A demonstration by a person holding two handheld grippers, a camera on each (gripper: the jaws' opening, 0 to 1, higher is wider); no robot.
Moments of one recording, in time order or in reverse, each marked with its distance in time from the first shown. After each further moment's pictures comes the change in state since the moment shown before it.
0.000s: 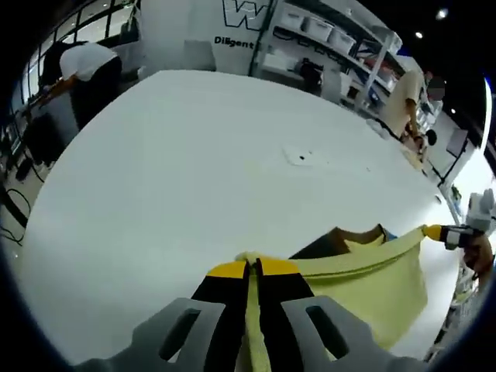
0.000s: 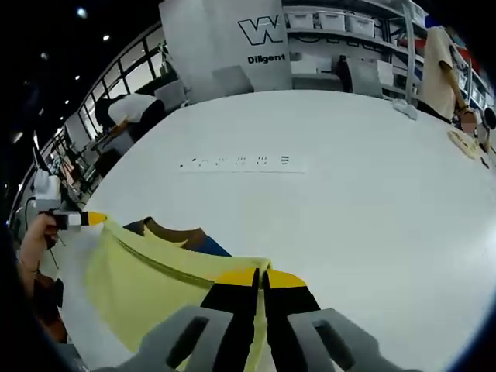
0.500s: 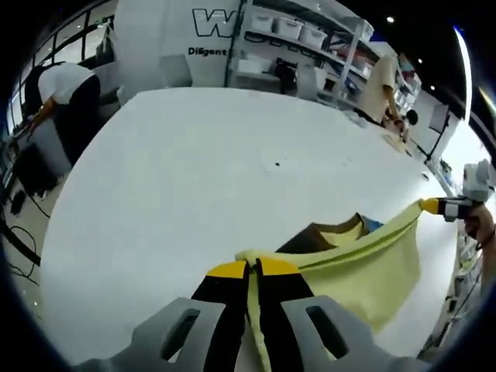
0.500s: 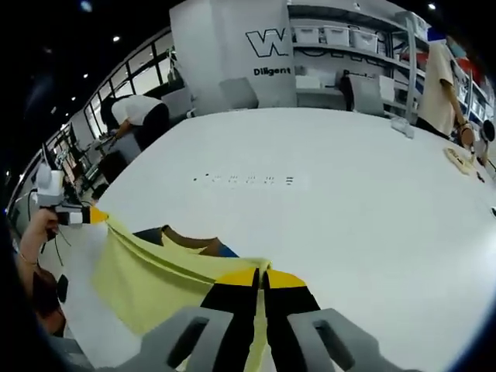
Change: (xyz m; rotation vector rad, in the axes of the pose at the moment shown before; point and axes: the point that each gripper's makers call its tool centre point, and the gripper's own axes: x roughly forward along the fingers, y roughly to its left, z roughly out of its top) left arm -0.031 -0.010 0.012 0.159 0.018 -0.067; right arm -0.039 0.015 0.020 -0.054 -0.039 -0.007
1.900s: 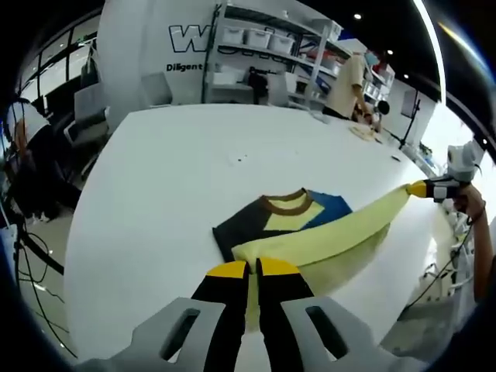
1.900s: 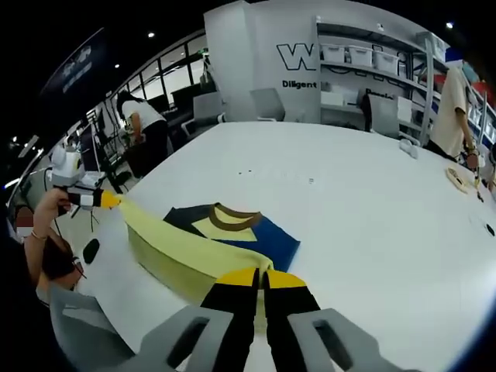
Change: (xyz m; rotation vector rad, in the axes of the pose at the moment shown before) left arm -0.139 -0.043 -0.035 0.136 -0.076 -0.072; right arm -0.137 0.048 -0.033 -0.115 -0.060 0.089
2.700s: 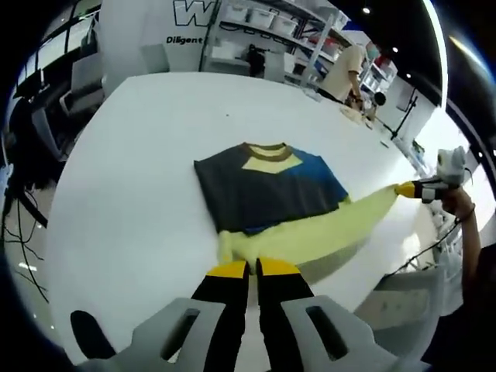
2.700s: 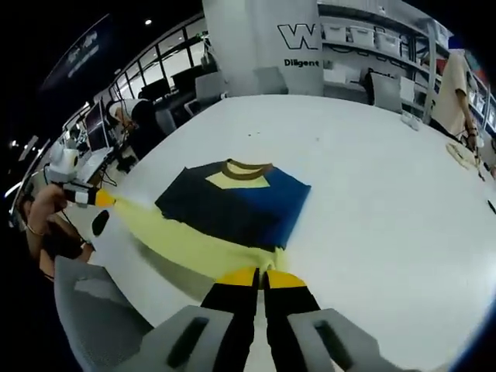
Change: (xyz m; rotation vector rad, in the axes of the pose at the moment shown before) left arm -0.044 -0.031 -0.095 -0.076 0.132 -0.070; right arm -0.036 0.025 -0.085 0.029 0.120 0.028
